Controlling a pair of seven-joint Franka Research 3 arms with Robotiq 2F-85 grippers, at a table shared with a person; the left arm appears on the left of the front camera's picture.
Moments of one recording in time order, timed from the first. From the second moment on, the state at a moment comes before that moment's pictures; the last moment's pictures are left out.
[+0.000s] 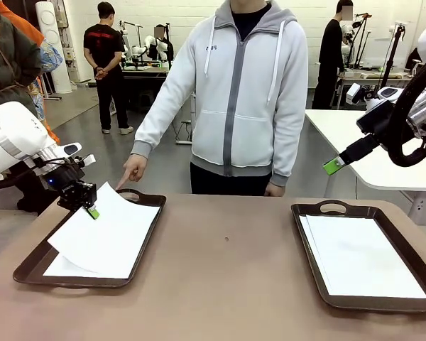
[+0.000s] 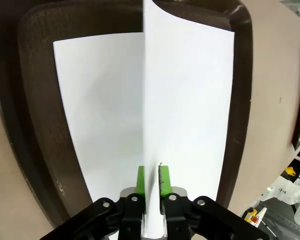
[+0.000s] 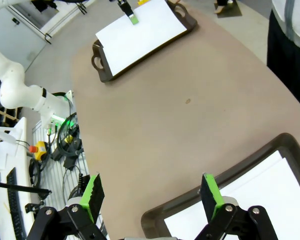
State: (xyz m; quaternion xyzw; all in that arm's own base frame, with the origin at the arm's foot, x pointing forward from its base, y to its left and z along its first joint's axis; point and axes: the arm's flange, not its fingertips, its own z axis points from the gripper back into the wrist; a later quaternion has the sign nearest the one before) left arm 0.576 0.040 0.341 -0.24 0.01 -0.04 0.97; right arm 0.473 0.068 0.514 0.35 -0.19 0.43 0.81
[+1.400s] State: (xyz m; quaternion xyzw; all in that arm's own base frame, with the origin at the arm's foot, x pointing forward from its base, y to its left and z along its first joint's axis) left arm 0.575 0.052 0.339 -0.17 0.01 -0.04 0.98; right arm 0.473 0.068 0.514 0.35 -0.19 0.43 0.81
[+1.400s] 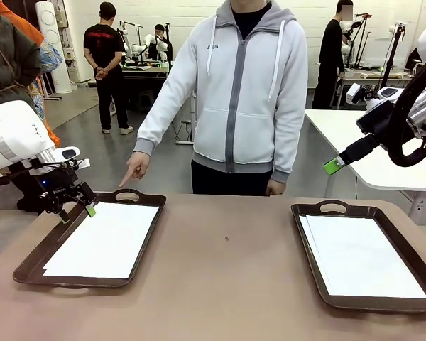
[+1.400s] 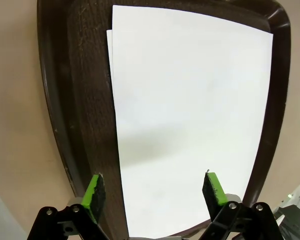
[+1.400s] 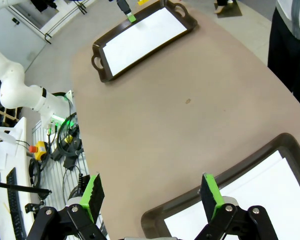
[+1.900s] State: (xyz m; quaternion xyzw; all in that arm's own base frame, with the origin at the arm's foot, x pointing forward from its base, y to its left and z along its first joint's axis) left arm 0.573 0.048 0.342 -0.22 0.00 -0.02 0.98; right arm 0.473 0.068 0.514 0.35 -0.19 0.43 0.81
